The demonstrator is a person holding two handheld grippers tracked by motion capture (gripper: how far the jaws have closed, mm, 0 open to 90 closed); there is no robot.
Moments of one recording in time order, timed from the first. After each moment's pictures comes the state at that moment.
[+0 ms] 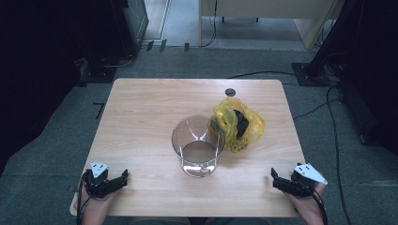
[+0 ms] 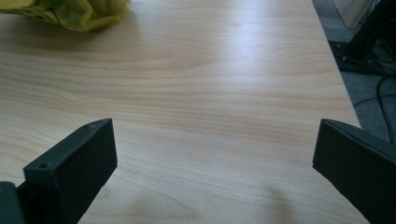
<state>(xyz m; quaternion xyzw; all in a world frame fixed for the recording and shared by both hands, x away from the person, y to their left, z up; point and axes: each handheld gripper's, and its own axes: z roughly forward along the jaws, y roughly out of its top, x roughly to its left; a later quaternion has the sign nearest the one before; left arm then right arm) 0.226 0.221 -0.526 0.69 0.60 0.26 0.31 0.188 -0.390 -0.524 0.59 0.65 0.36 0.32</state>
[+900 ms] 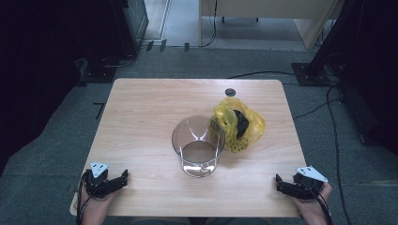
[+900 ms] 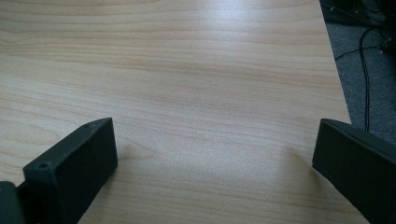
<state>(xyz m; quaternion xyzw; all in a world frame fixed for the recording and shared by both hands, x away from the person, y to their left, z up) 0.225 0.221 -0.526 0.69 0.60 0.26 0.31 0.183 -0.400 -0.530 0.63 0.66 0.28 0.28</state>
